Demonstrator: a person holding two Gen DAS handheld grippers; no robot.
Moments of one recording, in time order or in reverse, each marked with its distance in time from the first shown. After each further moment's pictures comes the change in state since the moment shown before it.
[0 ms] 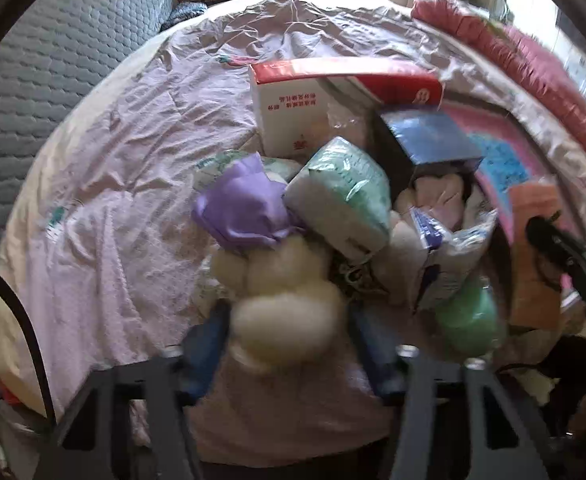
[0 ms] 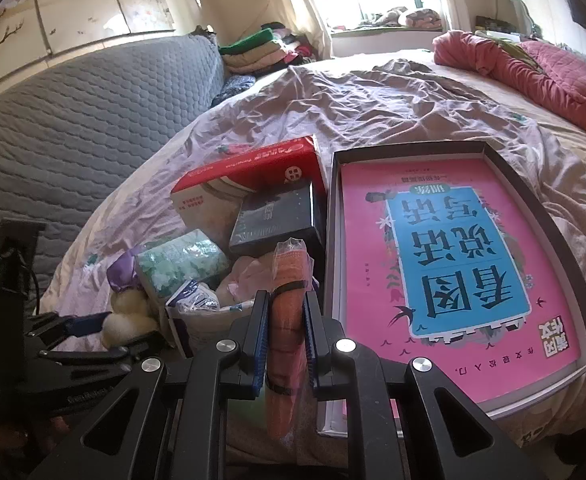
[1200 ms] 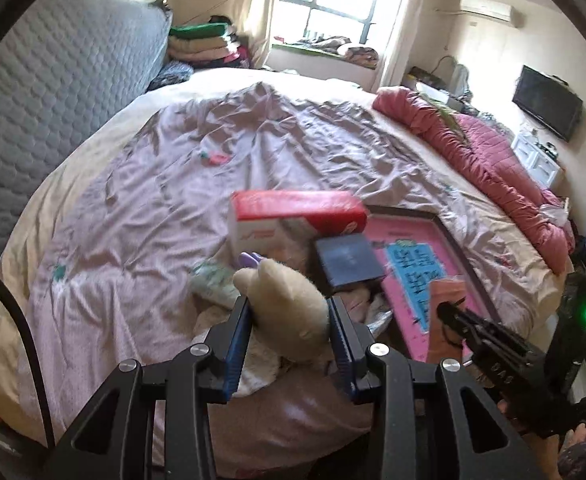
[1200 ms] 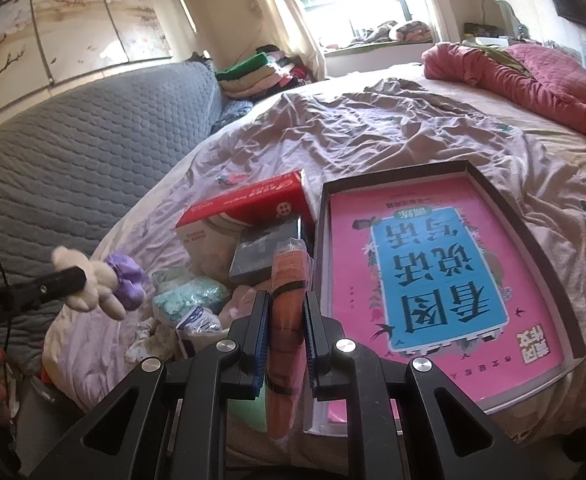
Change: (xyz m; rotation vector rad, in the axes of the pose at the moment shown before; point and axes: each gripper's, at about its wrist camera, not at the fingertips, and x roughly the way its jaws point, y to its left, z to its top) left arm -0.103 0.006 0.025 -0.042 -0.293 -0.201; right arm -0.040 -0.017 0.008 0.055 -0.093 0.019
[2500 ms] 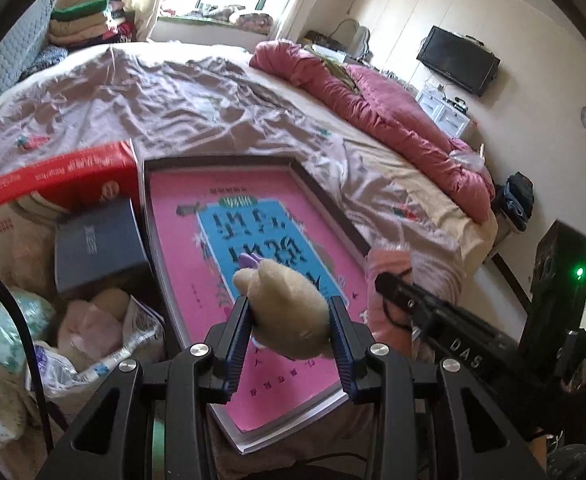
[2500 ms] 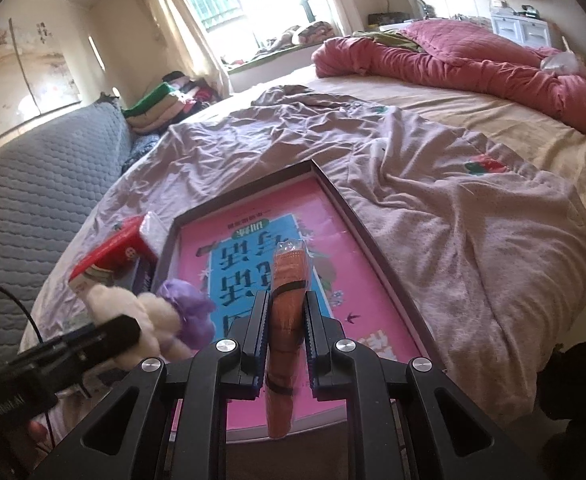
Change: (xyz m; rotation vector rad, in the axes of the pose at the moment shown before) left arm 0.117 -0.148 -0.025 0.134 0.131 -0.365; right arm -0.029 -0.124 0.000 0.197 -0.026 -0.249
